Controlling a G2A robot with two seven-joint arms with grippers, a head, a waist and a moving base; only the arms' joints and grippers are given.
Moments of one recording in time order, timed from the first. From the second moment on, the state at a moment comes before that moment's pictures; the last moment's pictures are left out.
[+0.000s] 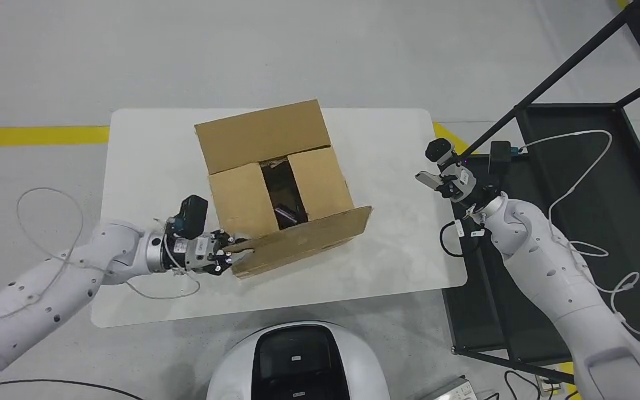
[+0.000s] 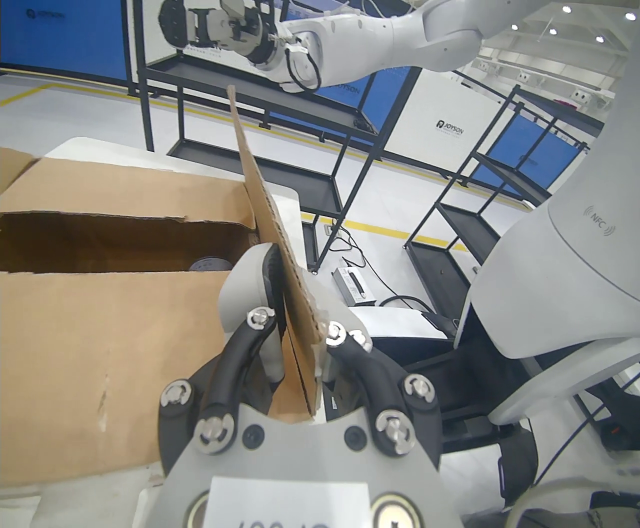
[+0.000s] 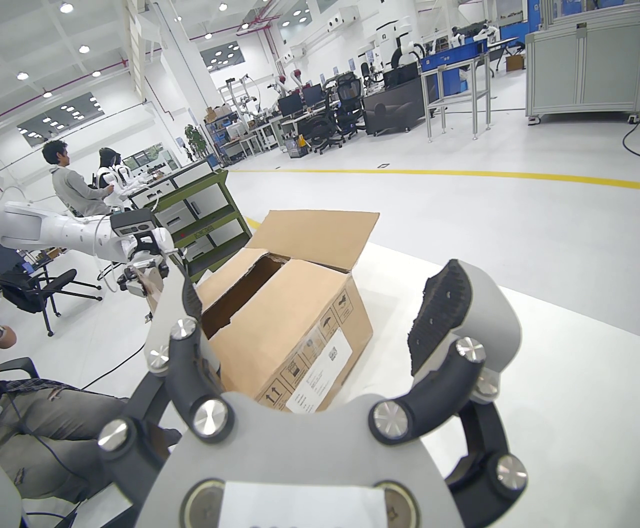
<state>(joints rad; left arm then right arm) 0.55 -0.64 -0.17 -1.39 0.89 -1.01 0.56 -1.12 -0.80 1.16 -1.20 -0.64 -1.01 -0.39</state>
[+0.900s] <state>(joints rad) 0.49 -0.79 -0.21 -0.90 0.17 -1.01 0.36 -1.18 -0.82 1.20 -1.23 -0.57 -1.00 -0.17</state>
